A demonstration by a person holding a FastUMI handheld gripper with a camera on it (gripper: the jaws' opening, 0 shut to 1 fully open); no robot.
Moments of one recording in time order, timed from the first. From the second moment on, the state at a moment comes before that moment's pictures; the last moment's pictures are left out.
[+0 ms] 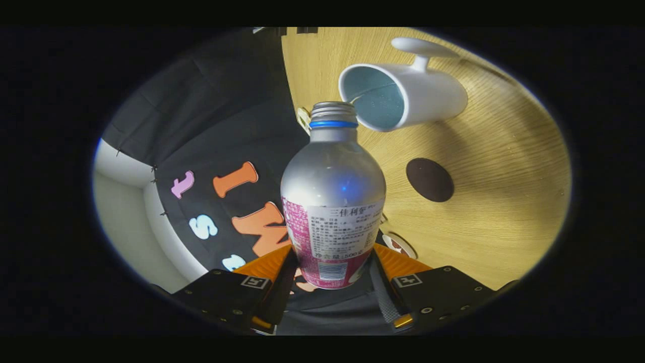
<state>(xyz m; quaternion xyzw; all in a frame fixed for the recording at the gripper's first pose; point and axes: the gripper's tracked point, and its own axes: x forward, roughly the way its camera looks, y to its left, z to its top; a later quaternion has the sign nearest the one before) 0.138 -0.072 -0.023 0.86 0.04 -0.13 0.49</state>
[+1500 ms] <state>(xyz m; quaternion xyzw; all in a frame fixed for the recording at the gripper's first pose) 0.139 -0.084 -0.014 0.89 0.02 -0.13 0.44</state>
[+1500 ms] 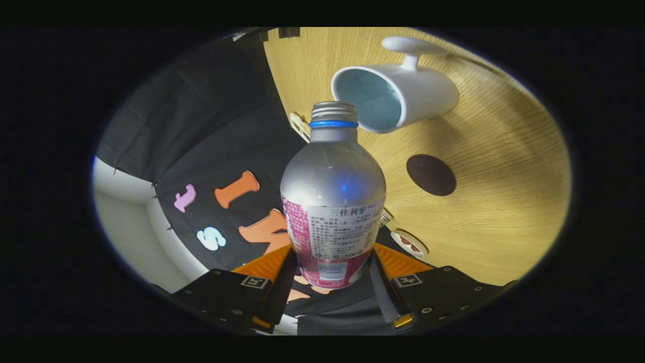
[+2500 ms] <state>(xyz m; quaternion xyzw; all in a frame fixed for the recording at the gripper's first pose) 0.141 -0.101 -0.007 0.92 -0.01 -0.14 0.37</state>
